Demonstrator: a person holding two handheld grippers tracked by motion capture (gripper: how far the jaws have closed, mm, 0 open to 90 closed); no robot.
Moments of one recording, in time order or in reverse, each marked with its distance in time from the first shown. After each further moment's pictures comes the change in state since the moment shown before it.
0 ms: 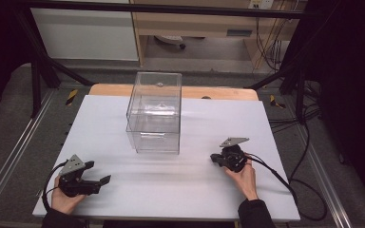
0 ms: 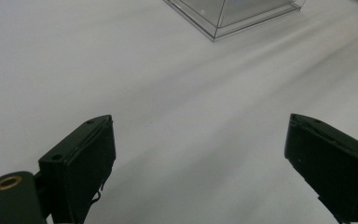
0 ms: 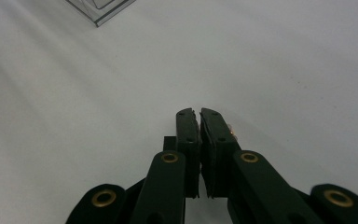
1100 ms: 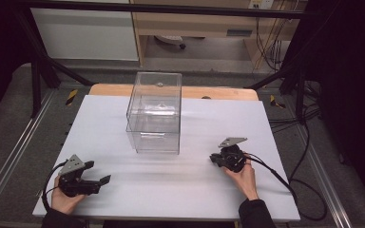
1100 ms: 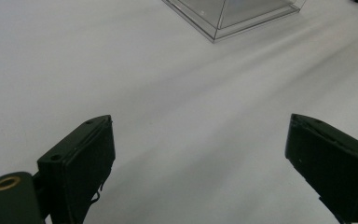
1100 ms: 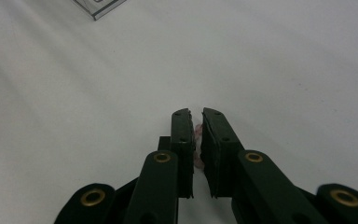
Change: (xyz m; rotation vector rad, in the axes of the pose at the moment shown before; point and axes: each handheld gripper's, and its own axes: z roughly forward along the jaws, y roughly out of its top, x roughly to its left) left arm 0.000 0.000 0.000 -0.006 -0.003 -0.009; right arm 0.001 0.001 0.003 0.013 -0.010 -0.034
